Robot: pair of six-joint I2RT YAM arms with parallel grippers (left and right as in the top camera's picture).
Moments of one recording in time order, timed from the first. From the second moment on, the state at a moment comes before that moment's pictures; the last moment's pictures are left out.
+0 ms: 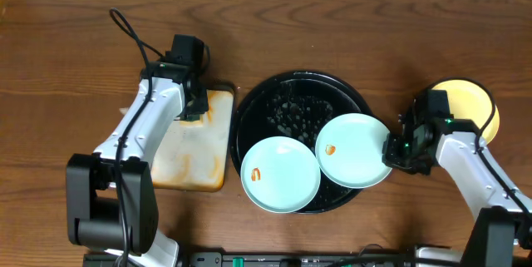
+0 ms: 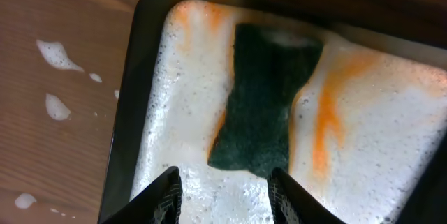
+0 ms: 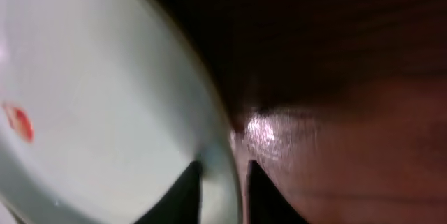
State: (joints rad) left arm -0.14 1.73 1.21 -0.83 -0.24 -0.29; right arm -0.03 1.48 0.78 -0.79 -0.18 0.29
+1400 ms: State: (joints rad) left arm -0.14 1.68 1.21 -0.87 -0.17 -0.29; right arm 0.04 1.48 0.77 -0.50 -0.12 0.22
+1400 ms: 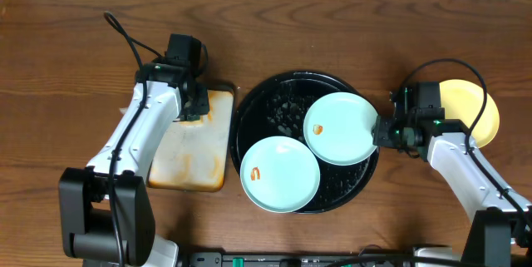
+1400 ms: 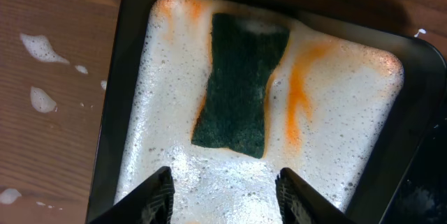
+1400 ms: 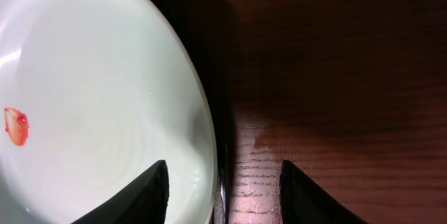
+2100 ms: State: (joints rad) left arm -0.14 1.68 1.17 -0.66 -0.22 -0.20; right arm 0.04 1.48 0.77 -0.48 -0.10 0.22
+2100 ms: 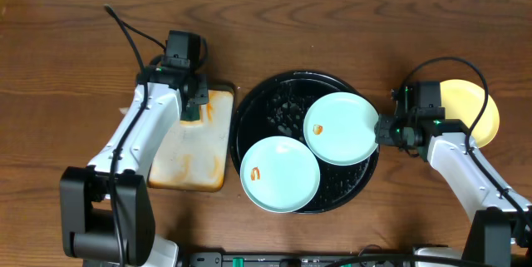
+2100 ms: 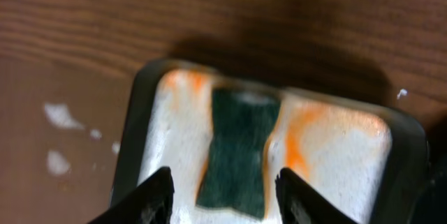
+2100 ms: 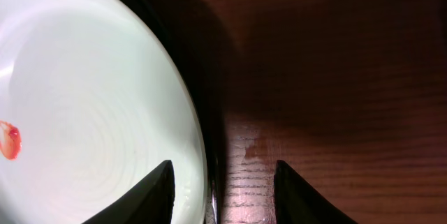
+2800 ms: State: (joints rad) left arm -0.14 1.91 1.14 -0.59 -0.21 -0.14; right arm 0.04 1.48 0.77 -0.49 -0.09 0.22
